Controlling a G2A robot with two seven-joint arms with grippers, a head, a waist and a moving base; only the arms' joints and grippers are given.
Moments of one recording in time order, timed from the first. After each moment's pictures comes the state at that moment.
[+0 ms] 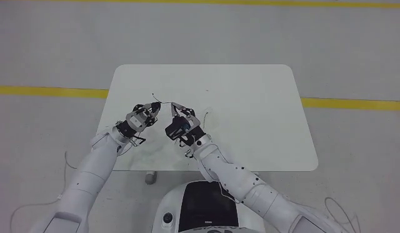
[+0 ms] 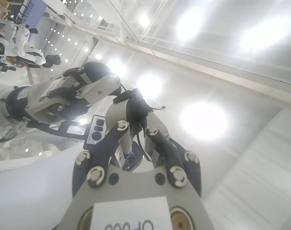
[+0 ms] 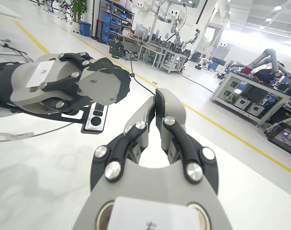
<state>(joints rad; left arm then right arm) 1.17 -1.13 -1.20 -0.94 -1.30 0.34 -1.32 -1.18 -1.50 0.62 -1.24 -1.57 0.34 -0.33</state>
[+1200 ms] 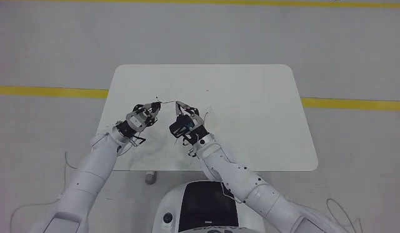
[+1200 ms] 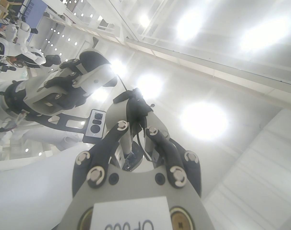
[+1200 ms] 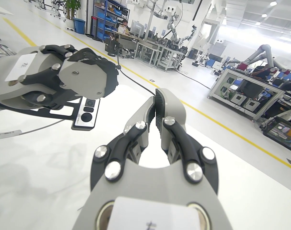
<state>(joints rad) 1.17 -1.13 -1.20 -0.94 -1.30 0.34 -1.32 -1.19 -1.49 0.65 -1.25 -1.57 0.34 -0.32</state>
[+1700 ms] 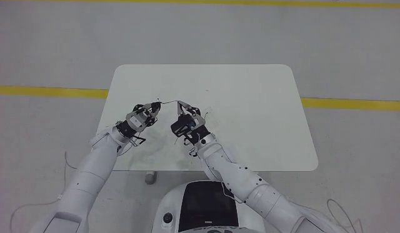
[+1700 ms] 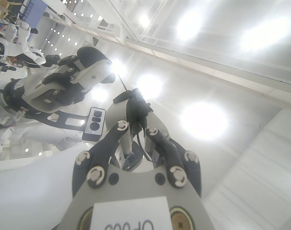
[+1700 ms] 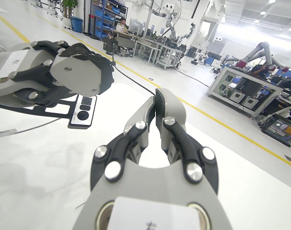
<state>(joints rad) 1.17 -1.13 -1.20 -0.94 -1.30 0.34 -1.32 -1.20 -1.49 0.66 -1.25 -1.57 0.34 -0.32</state>
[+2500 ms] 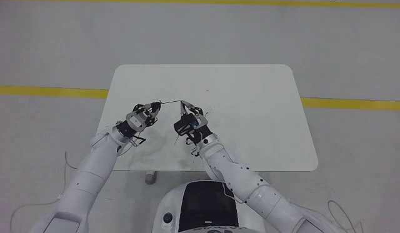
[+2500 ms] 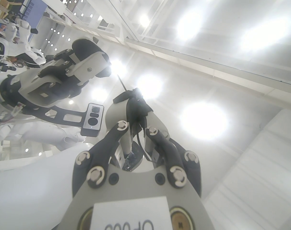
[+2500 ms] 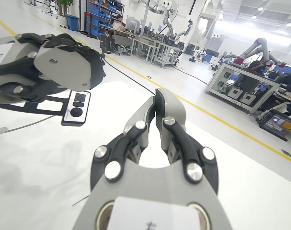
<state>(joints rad) 1.17 -1.13 -1.20 -0.94 -1.30 0.34 -1.32 -1.21 -1.49 0.69 -1.25 -1.57 0.34 -0.32</state>
